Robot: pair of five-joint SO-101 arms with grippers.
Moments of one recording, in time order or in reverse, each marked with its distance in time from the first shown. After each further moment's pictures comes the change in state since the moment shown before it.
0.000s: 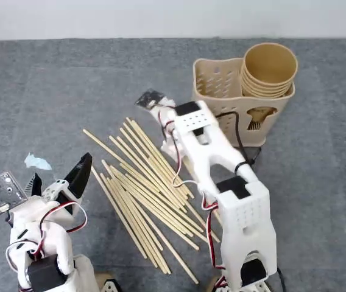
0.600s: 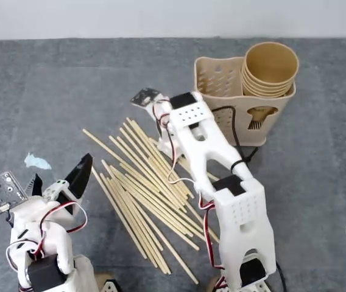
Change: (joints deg) left arm 0.0 0.0 0.7 0.0 0.0; right arm -2.3 1.3 -11.1 15.1 0.1
